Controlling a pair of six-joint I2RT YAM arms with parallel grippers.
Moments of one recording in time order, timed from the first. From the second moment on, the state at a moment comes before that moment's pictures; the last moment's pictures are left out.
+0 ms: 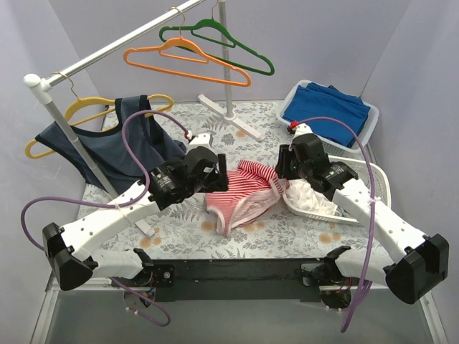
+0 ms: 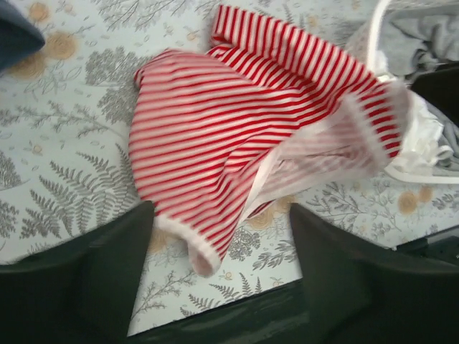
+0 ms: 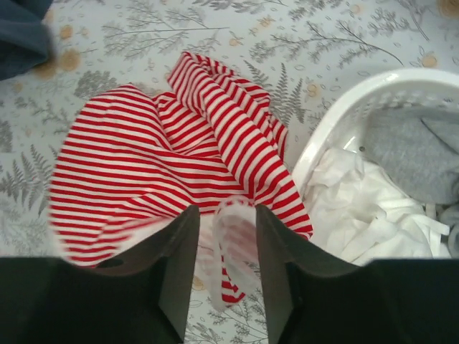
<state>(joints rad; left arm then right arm) -0.92 1.22 1.21 -0.75 -0.37 -0.73 0.58 1.15 1.01 -0.54 0.12 0.38</state>
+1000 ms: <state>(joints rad) -0.90 1.24 1.63 -0.79 -0.48 -0.64 0.44 1.94 2.19 -0.36 -0.51 -0.18</state>
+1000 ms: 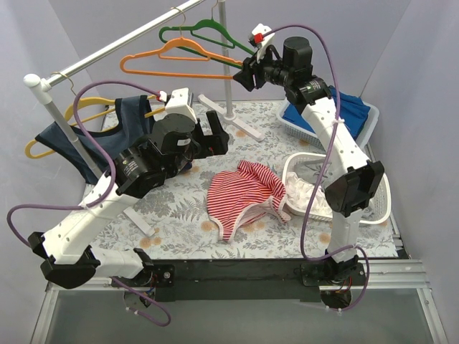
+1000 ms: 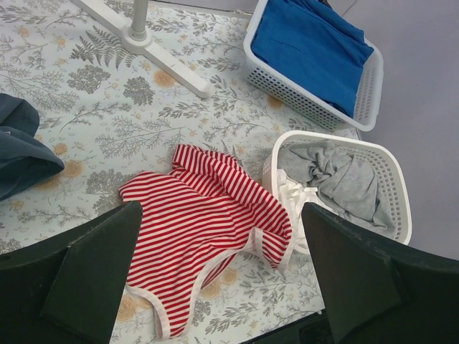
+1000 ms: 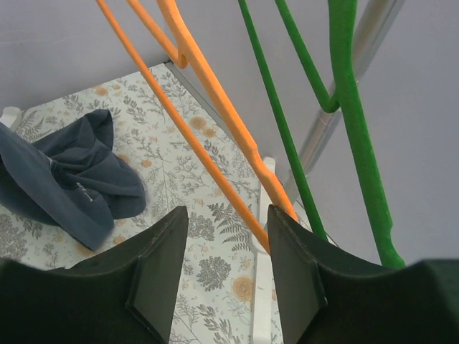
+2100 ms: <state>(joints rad) -0.86 1.15 1.66 -0.80 -0.59 -0.62 0.43 1.82 2.06 -0.15 -0.78 -0.24</state>
